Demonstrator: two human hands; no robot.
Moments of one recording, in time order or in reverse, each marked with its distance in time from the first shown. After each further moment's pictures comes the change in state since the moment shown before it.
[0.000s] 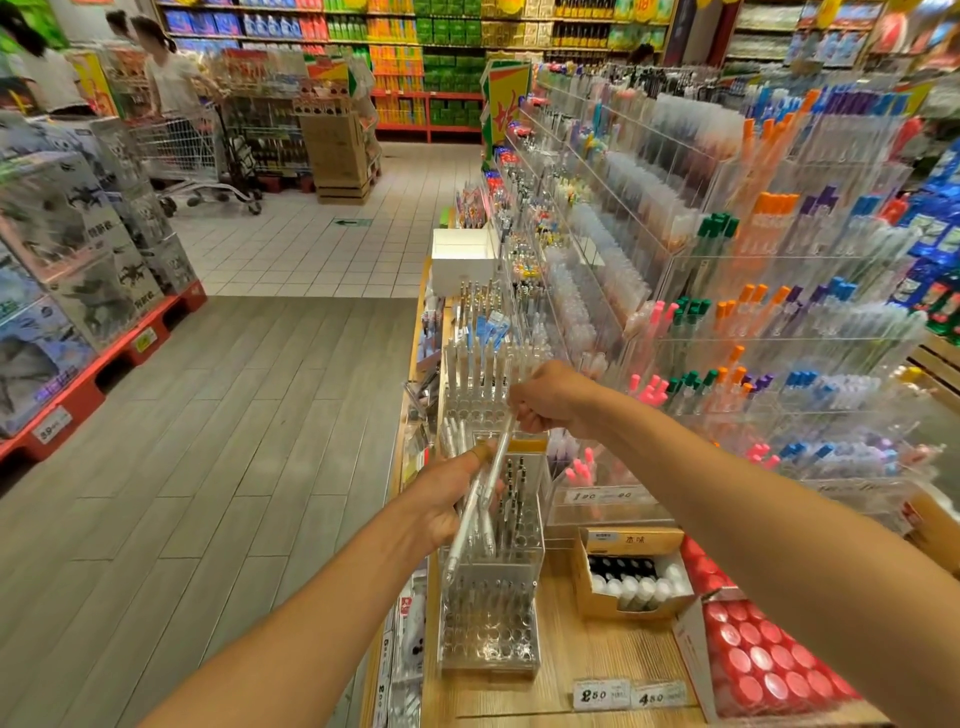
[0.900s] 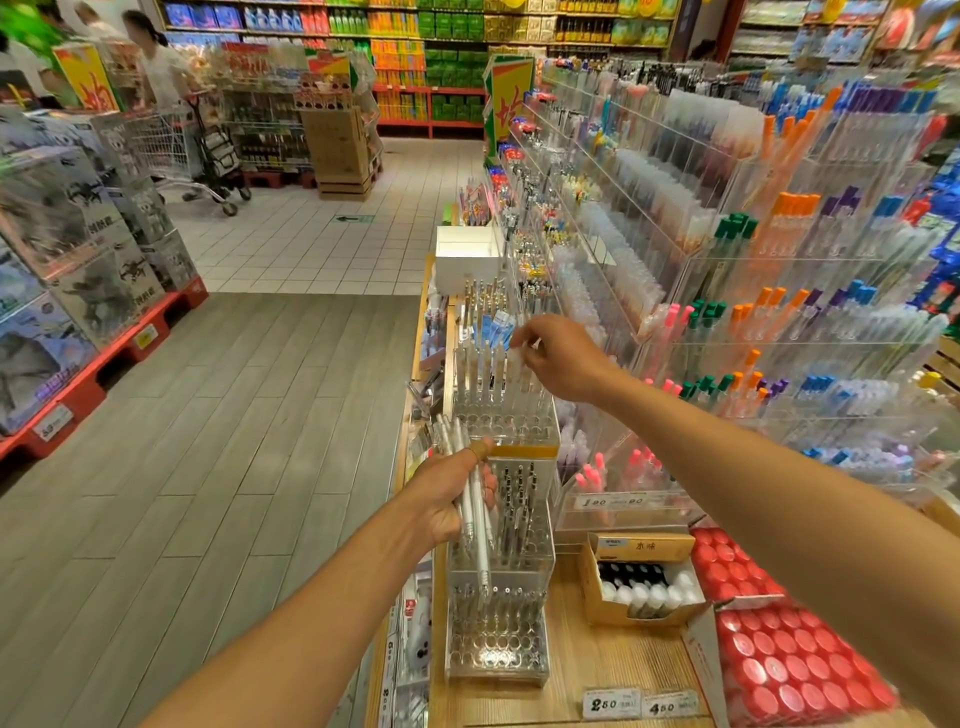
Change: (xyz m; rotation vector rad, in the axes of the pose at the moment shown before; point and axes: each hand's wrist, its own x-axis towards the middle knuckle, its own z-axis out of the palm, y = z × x) left_hand 0.014 0.011 -0.013 -0.034 0.013 -0.025; right_hand 0.038 -0.016 -0.019 -0.633 0.273 -0.531
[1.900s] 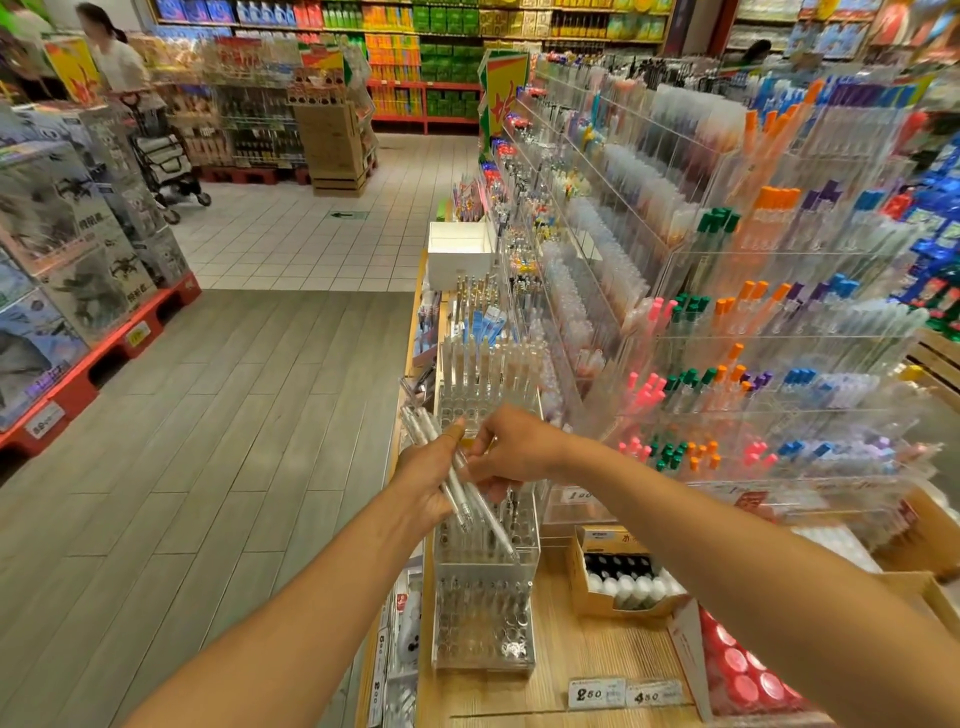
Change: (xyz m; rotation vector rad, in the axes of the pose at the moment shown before) left_hand -0.001 0.001 0.015 -0.058 0.164 0.106; right_hand -0.069 -0.026 0.045 0.385 -0.554 0.219
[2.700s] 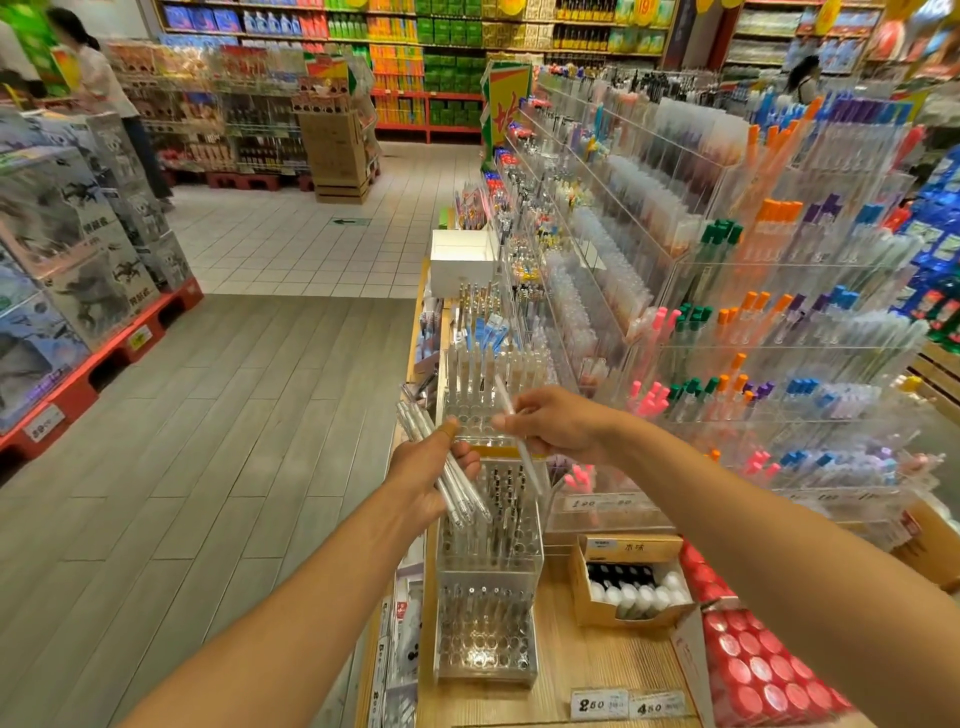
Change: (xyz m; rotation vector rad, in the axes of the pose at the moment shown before) left_hand -0.002 0.013 -0.007 -0.076 0.046 0.031; right_hand -0.008 0.007 -0.043 0.298 0.009 -0.028
